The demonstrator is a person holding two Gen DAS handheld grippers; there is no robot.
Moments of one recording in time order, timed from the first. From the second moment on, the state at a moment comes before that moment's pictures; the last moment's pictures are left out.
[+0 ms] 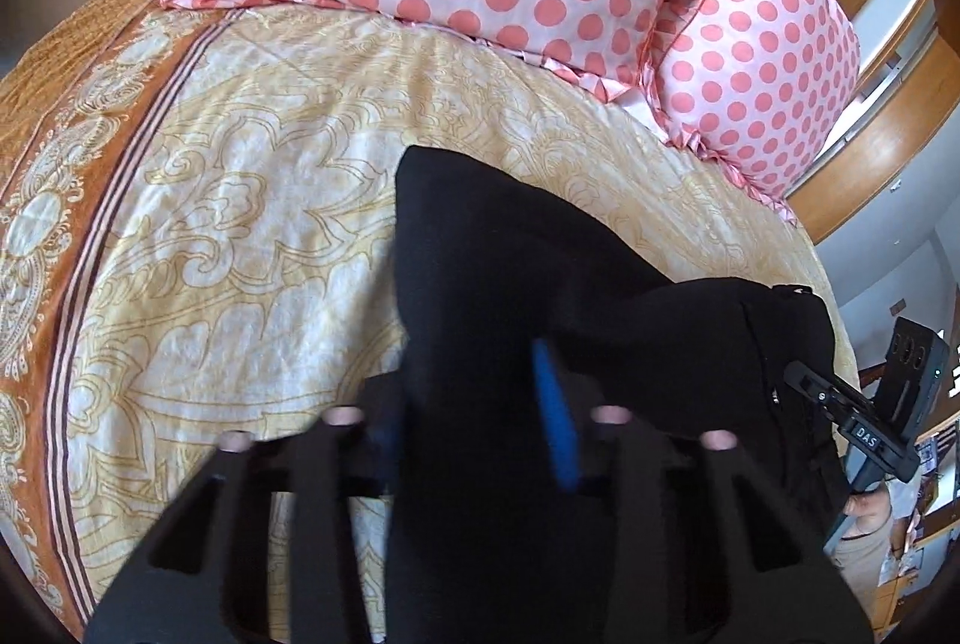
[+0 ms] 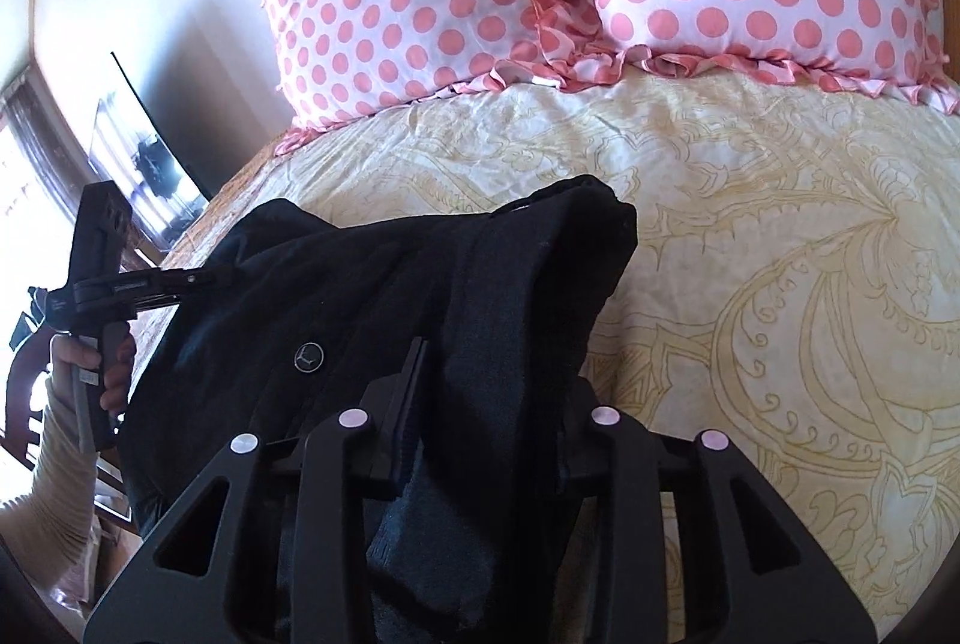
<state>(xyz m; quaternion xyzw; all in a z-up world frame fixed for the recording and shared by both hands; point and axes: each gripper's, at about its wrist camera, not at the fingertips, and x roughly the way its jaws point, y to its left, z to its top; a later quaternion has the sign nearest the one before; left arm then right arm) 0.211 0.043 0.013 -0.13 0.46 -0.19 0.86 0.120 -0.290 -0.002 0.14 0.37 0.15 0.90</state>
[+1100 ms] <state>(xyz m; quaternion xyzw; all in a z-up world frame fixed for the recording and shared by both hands) 0.348 0.017 0.023 -0.09 0.44 -0.08 0.89 0.267 -0.297 0.006 0.06 0.40 0.02 0.91</state>
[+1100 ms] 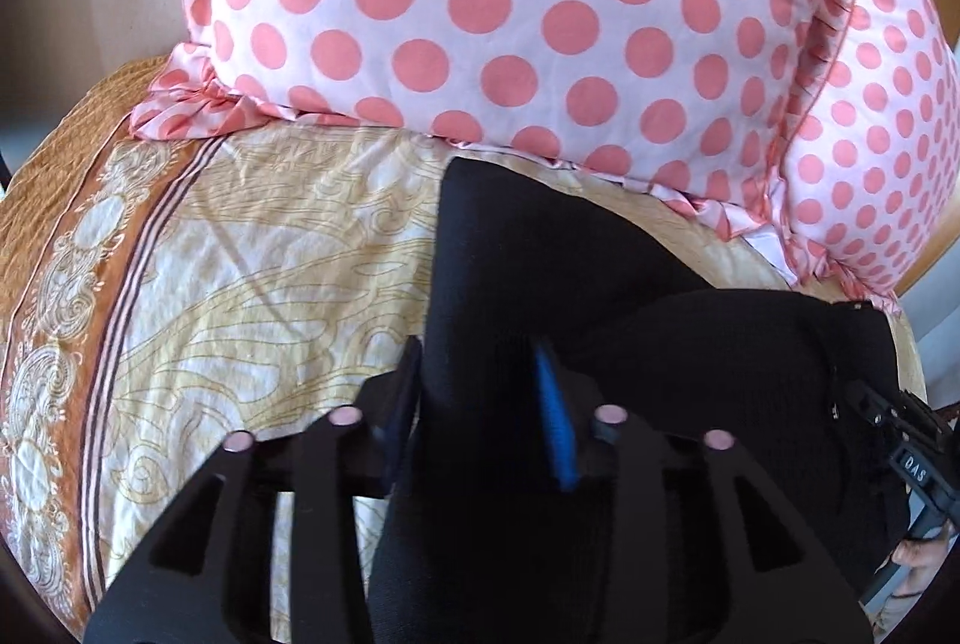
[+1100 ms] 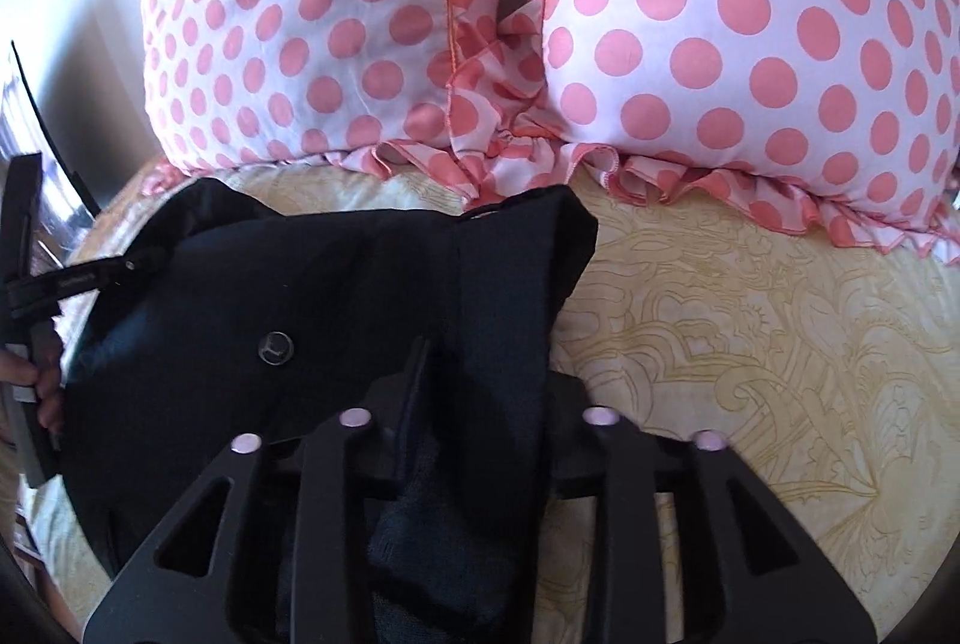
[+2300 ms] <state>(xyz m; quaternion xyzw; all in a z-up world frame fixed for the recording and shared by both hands) 0.101 -0.026 0.036 0.02 0.33 -0.12 0.94 0.073 -0.219 0.010 0.08 0.34 -0.02 0.94</state>
